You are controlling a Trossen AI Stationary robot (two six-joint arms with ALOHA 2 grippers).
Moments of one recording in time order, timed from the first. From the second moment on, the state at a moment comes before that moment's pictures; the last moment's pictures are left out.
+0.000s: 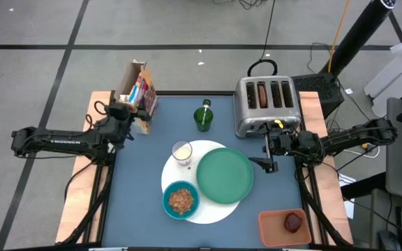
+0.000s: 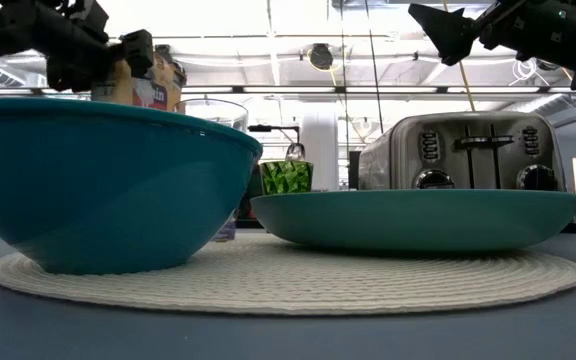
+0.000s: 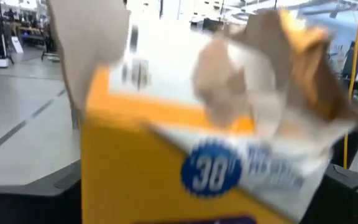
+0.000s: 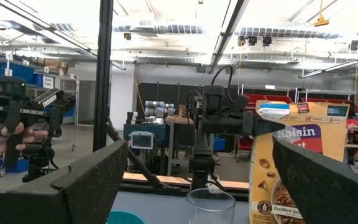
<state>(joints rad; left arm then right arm) 0.12 0.72 0.33 0.53 -1.18 -0.04 0.09 0.87 0.13 1.09 0.00 -0.05</state>
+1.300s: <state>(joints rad) 0.12 0.72 0.33 0.98 -1.18 0.24 0.09 0.87 0.13 1.09 0.00 -0.06</state>
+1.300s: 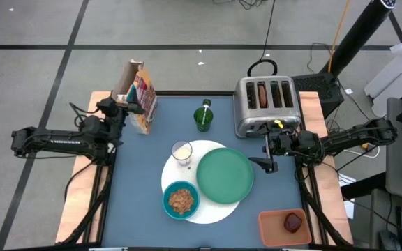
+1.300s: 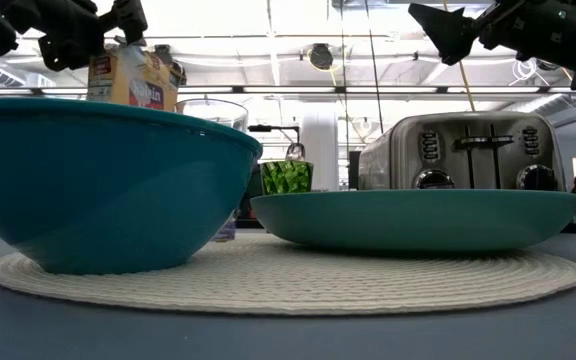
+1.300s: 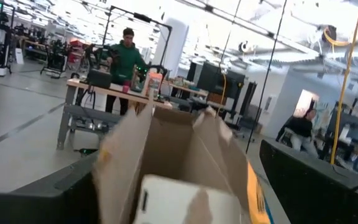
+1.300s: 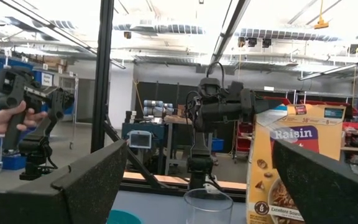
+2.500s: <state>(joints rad) -0.09 0.73 0.68 0.75 -1.06 0.53 0.09 0.87 0.13 1.09 0.00 -0.06</state>
